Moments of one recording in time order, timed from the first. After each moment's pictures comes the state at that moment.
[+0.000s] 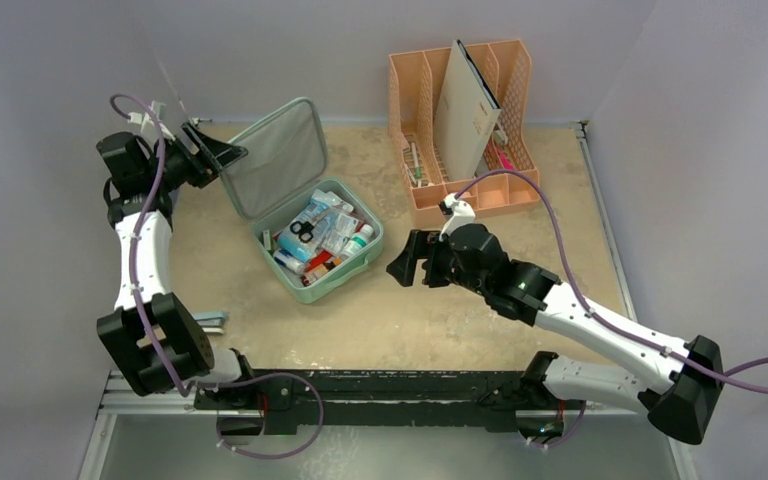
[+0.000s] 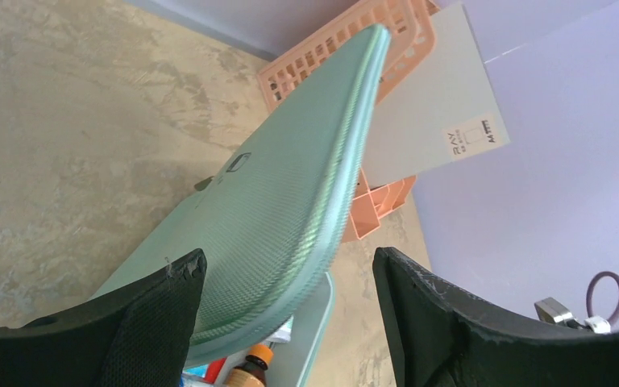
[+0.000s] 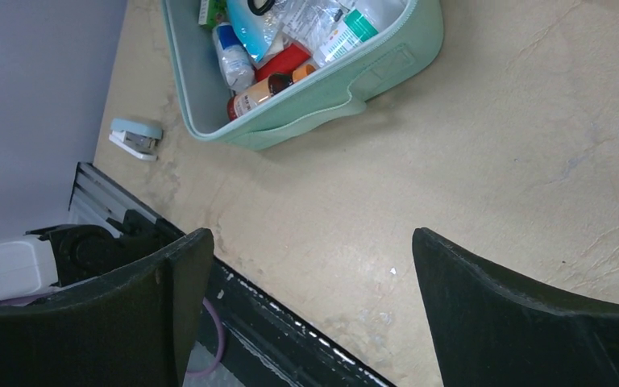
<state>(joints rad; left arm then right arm) 0.42 1.40 1.17 -0.12 0.94 -0.60 0.90 1.04 0.84 -0.34 0.09 0.74</state>
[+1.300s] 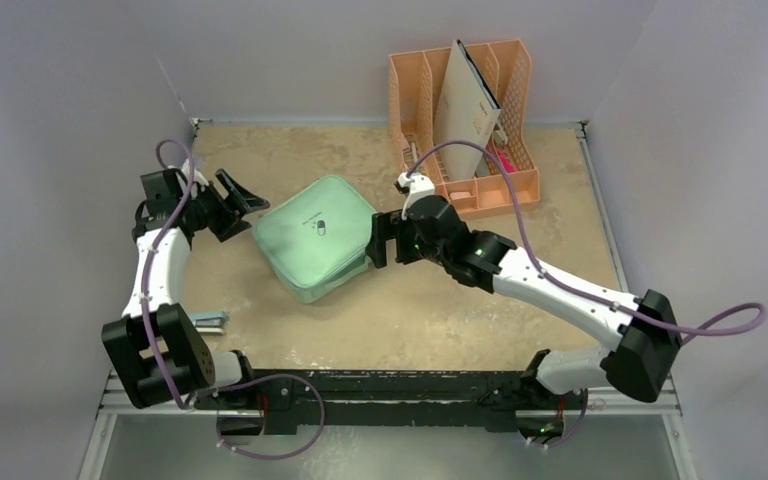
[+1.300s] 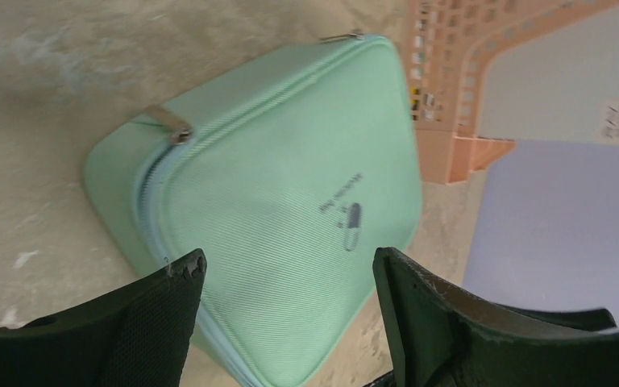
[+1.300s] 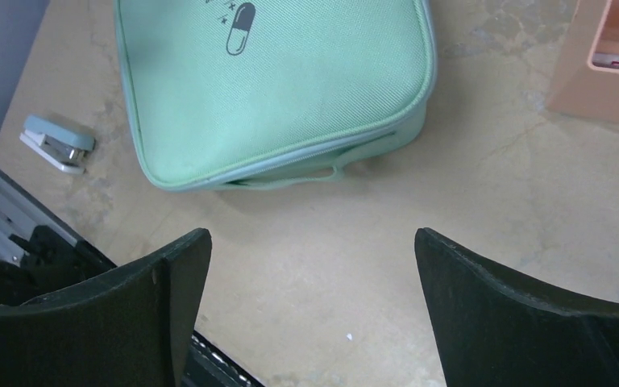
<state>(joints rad) 0.34 1.29 0.98 -0.45 0.73 -0.51 0.90 1.31 1.07 -0.34 0.13 0.48</state>
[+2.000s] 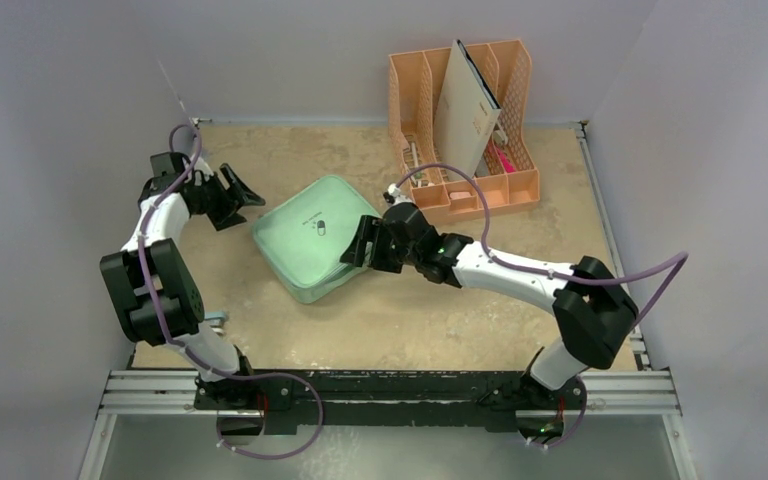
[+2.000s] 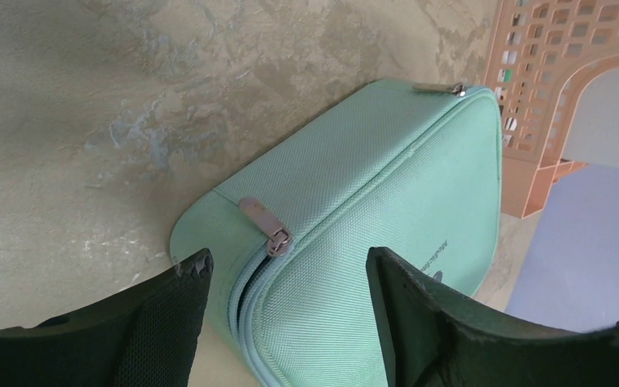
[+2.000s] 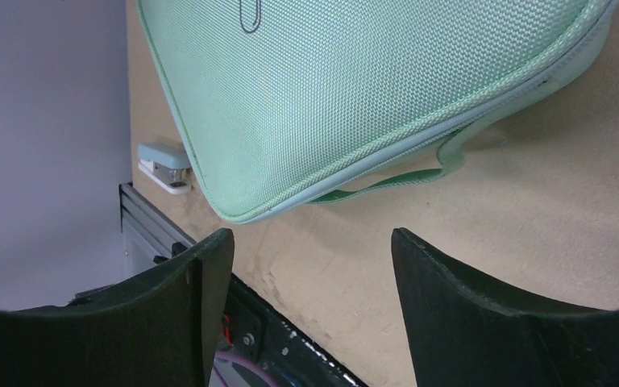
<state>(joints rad) 0.34 1.65 1.18 -0.49 0.62 -0.38 0.89 1.58 1.05 -0.10 -0.05 0.93</state>
